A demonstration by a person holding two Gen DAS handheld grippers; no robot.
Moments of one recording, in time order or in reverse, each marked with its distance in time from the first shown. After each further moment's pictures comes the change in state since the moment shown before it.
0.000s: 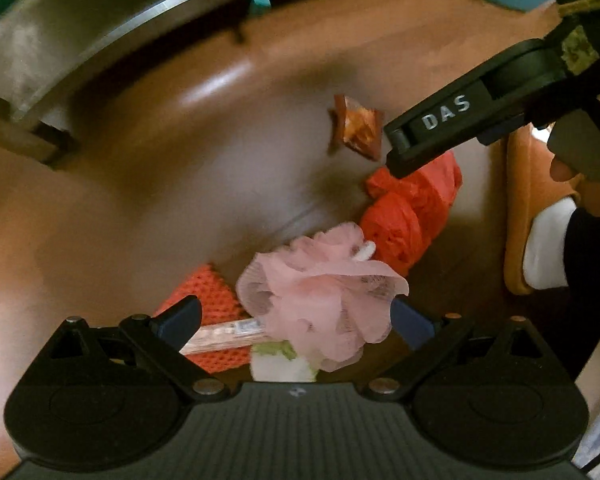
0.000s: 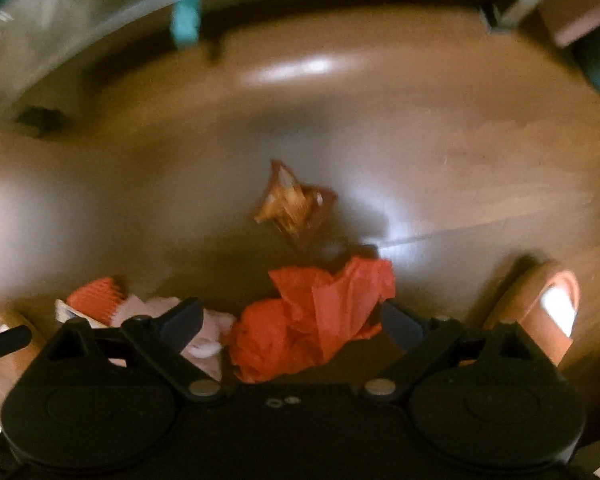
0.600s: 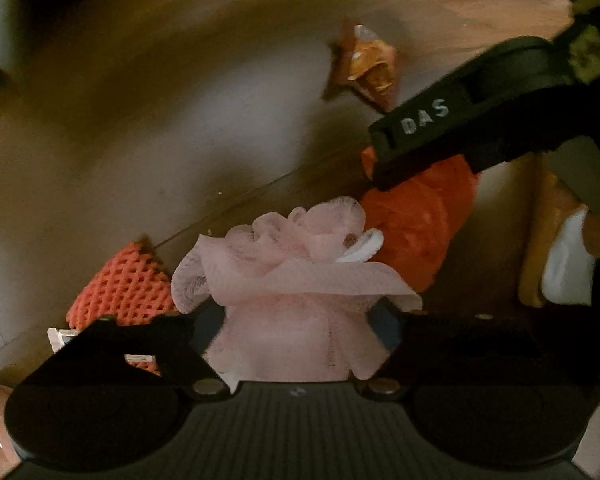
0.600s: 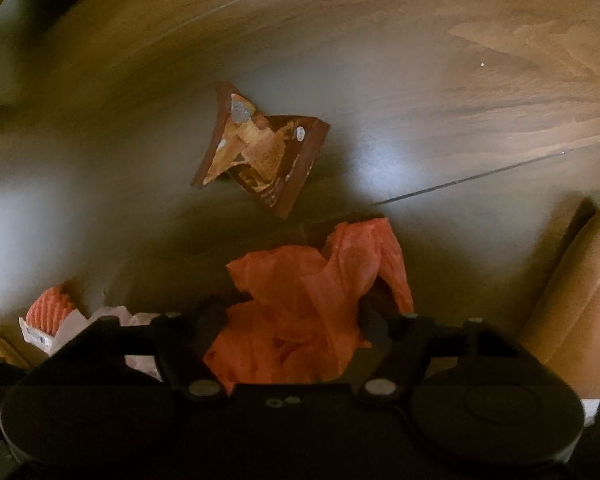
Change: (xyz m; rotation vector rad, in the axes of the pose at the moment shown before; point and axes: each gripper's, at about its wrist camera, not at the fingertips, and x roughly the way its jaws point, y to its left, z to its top) left arm 0.083 0.001 0.010 -0.100 0.118 -0.081; right arm 0.077 -0.009 0.002 0.106 0.121 0.024
